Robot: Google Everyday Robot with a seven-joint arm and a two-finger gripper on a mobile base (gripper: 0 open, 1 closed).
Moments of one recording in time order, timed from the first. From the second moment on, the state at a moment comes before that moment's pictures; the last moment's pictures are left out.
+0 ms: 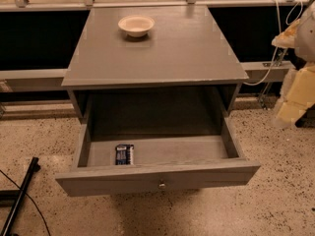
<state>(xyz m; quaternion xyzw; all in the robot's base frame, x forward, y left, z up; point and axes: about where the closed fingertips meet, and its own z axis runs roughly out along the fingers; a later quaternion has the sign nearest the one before) 0.438 -0.213 0.989 -0.60 0.78 -0.05 0.18</state>
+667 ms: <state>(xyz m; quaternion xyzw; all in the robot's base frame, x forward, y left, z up) 0.463 -0.142 0.971 -0.67 0.72 -0.06 0.18</state>
